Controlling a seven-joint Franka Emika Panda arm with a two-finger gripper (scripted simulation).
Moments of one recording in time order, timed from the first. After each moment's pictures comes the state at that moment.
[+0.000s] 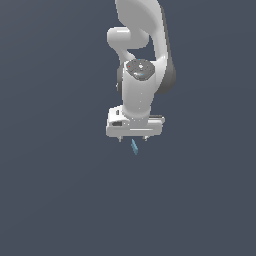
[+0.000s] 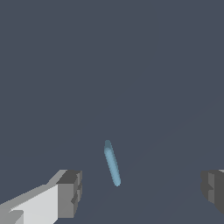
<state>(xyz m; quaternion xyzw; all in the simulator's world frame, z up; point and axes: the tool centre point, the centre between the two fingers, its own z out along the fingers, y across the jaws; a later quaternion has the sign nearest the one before) 0.012 0.020 0.172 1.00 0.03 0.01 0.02</state>
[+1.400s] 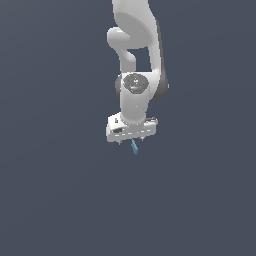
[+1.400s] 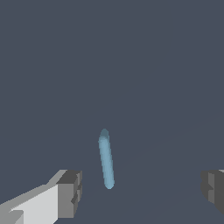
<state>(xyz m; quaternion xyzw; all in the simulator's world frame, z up) -0.010 0.012 0.125 0.99 0.11 0.00 0.02</state>
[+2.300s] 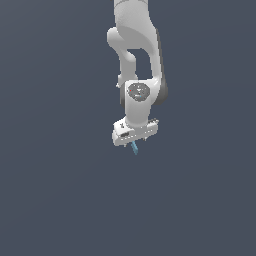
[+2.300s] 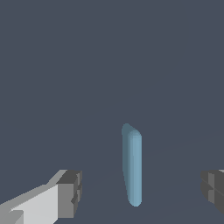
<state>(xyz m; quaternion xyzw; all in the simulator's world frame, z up) -0.028 0.033 0.086 0.98 0.18 0.00 0.00</state>
